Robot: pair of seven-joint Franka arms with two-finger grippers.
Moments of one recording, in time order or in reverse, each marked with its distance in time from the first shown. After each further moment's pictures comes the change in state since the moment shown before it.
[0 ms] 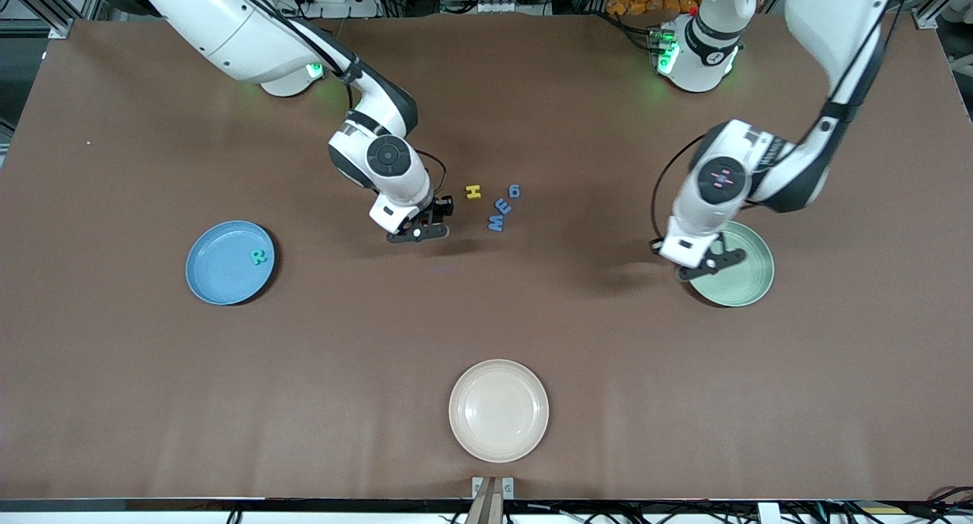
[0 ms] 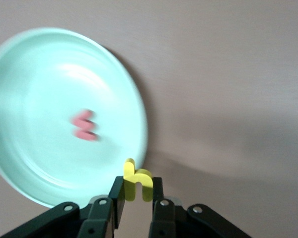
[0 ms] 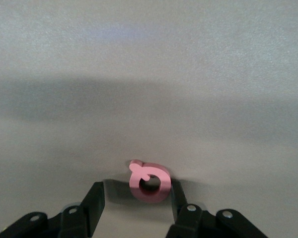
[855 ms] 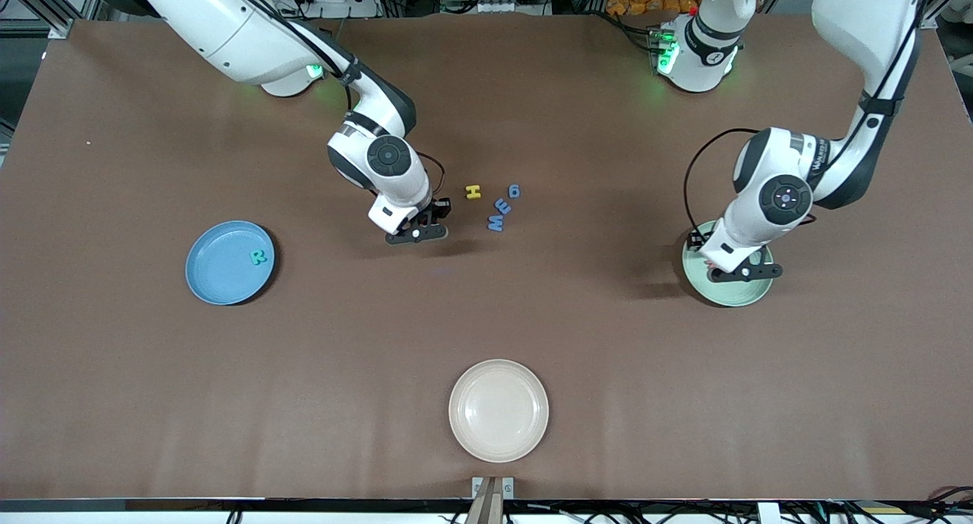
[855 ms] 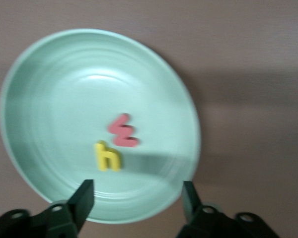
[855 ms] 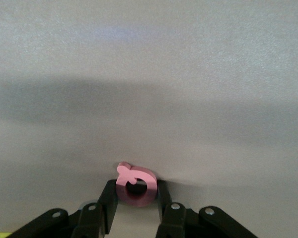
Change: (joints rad) left arm -0.058 -0.003 0.100 -0.013 -0.116 -0.010 0.243; right arm 0.000 0.000 -0.006 0.000 -0.029 -0.004 0.010
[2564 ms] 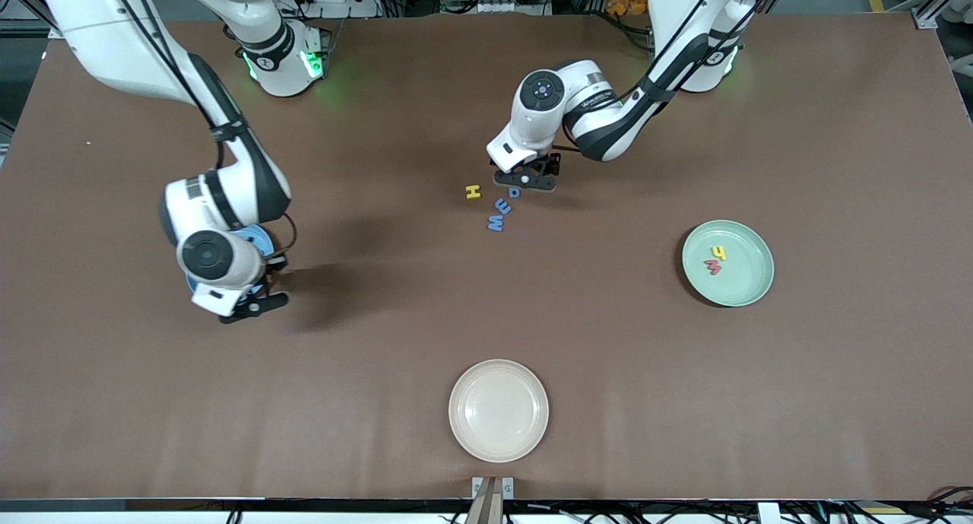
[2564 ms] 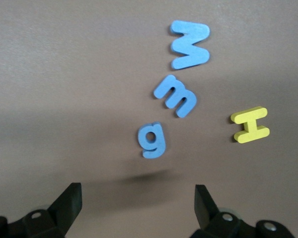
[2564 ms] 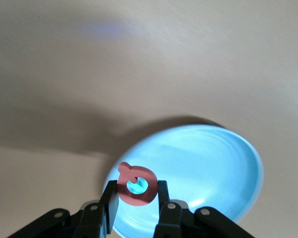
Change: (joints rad) left arm -0.375 0.173 -0.347 0.031 0.038 0.186 -0.515; right arm -0.092 -0.131 -0.467 0.201 0.096 -0.455 -0.893
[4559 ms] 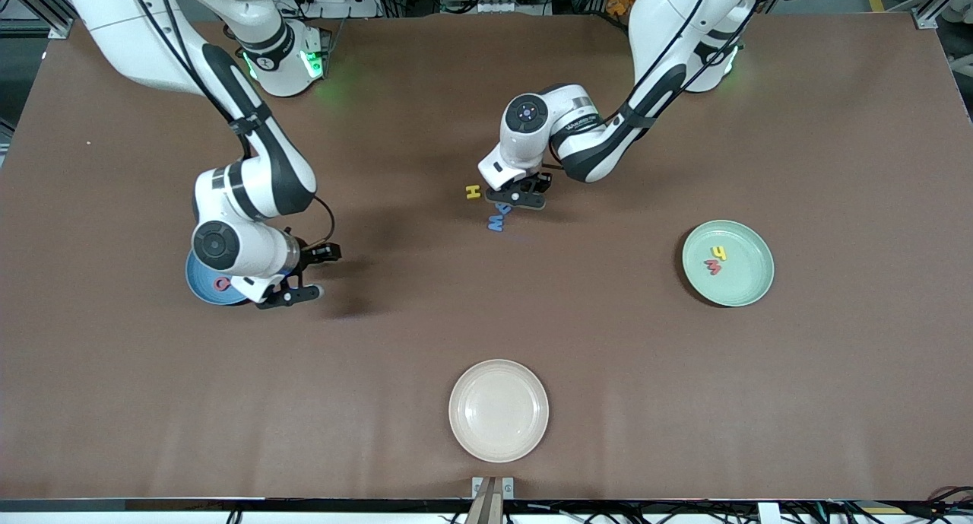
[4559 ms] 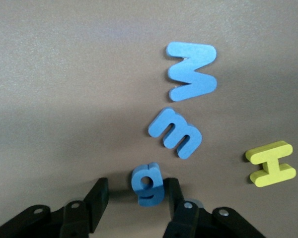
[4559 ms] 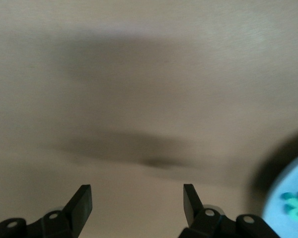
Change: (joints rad) left arm -0.084 0.117 0.096 0.104 0.090 -0.006 -0.014; right arm 0.062 0.003 0.089 -0.075 0.361 0.152 0.161
